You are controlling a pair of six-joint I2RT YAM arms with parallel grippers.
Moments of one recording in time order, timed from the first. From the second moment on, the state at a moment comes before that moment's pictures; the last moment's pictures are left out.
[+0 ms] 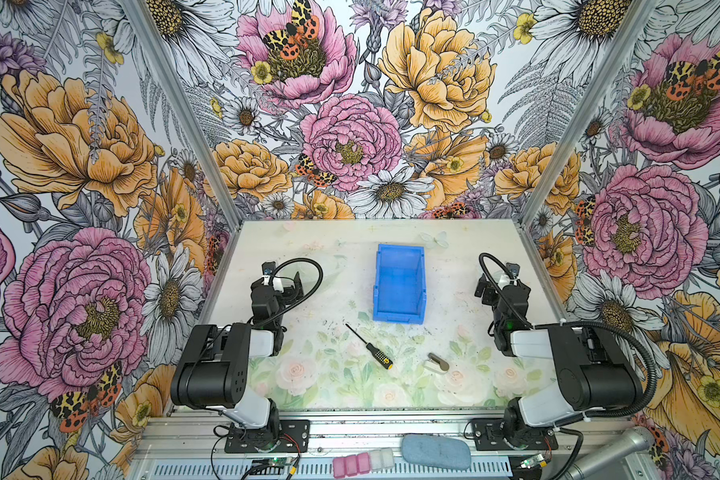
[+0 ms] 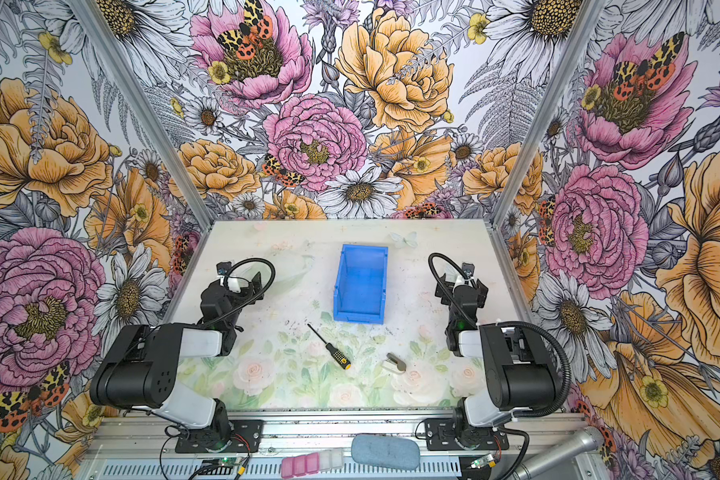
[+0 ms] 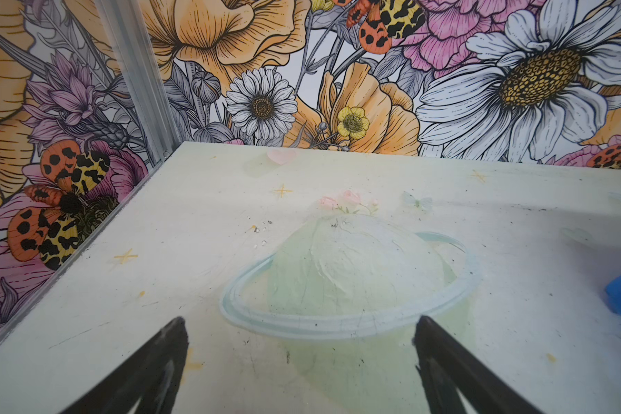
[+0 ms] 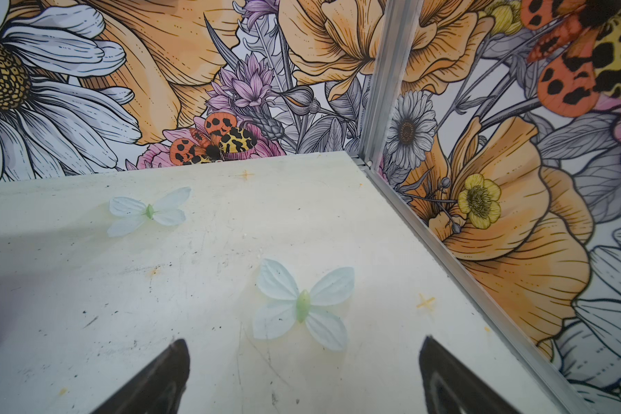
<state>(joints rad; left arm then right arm) 0.01 1.55 0.39 0.95 -0.04 -0.05 0.00 1.52 0.37 0.87 0.27 0.04</state>
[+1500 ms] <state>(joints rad) -0.04 1.34 0.57 0.38 -0.08 -0.06 0.10 1.15 0.63 0.21 0.30 0.08</state>
